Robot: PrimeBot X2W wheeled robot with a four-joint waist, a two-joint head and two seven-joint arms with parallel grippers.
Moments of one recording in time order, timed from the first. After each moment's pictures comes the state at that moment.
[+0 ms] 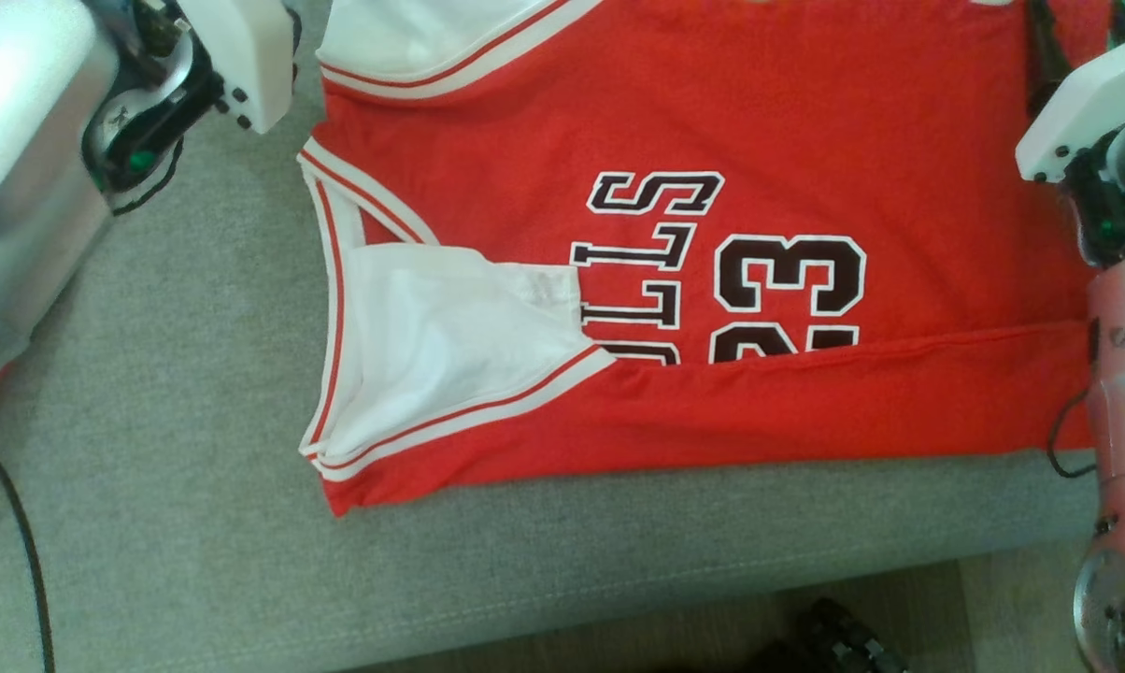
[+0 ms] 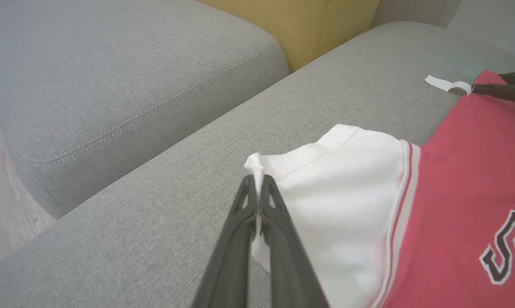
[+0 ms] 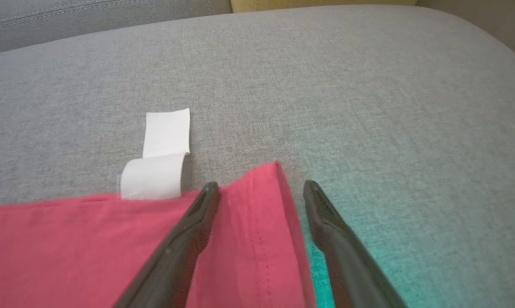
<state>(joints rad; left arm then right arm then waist) -1.32 0.53 -1.16 0.53 -0.88 -0.12 0.01 -0.88 -0.18 -0.17 0.73 0.08 0.12 0.26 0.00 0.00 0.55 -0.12</state>
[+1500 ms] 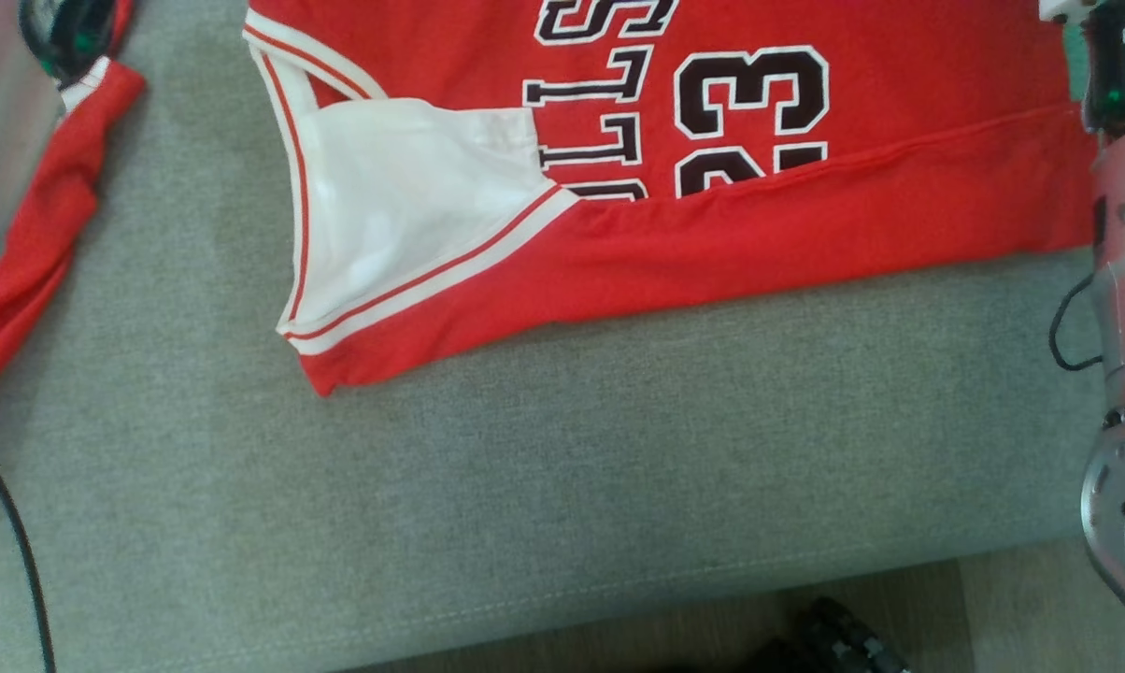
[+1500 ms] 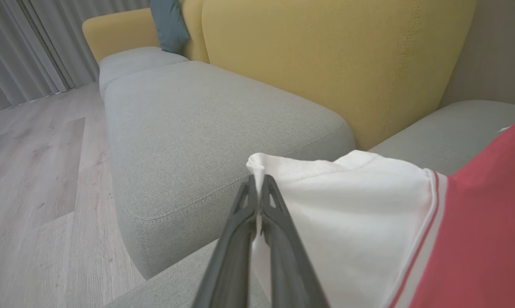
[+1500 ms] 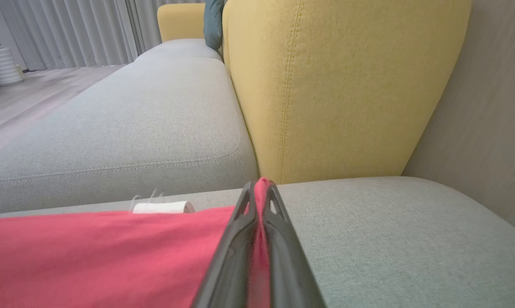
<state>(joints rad) -1.43 0.45 -1.09 0.78 -0.81 -0.06 -0.24 -1.13 -0.15 -0.17 0.92 0.01 0.12 -0.15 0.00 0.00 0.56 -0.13</state>
